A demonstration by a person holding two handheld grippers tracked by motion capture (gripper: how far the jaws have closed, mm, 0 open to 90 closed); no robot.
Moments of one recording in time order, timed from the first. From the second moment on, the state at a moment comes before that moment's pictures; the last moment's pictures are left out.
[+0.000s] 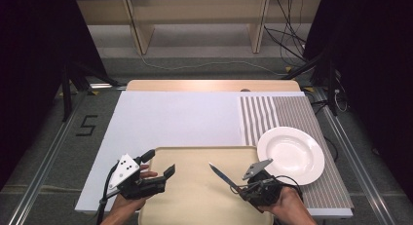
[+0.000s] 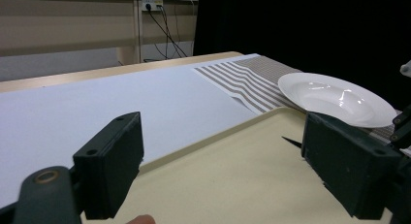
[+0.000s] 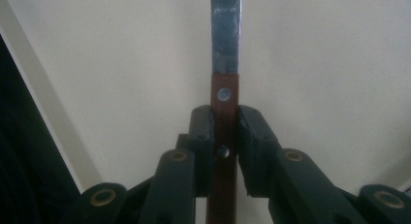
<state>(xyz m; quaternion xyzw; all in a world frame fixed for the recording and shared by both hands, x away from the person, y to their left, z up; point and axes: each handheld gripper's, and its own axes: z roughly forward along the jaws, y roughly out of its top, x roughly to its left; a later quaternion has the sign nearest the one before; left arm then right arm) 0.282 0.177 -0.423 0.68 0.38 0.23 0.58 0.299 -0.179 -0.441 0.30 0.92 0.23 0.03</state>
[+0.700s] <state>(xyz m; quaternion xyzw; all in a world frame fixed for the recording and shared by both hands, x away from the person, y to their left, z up) 0.283 0.177 -0.423 0.68 0.38 0.23 0.58 0.299 -0.172 -0.454 0.30 0.94 0.18 0.01</state>
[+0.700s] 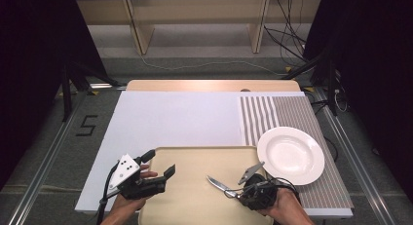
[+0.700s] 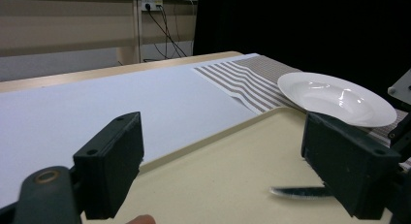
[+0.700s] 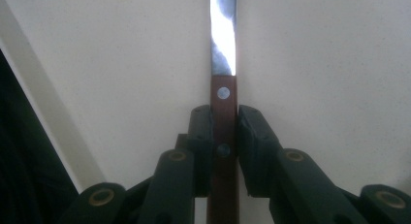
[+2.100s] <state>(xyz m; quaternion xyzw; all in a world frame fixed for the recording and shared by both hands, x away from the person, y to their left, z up) 0.283 0.177 -0.424 0.68 0.38 0.23 0.58 0.294 -0.150 -0.464 0.21 0.95 0.22 0.04</state>
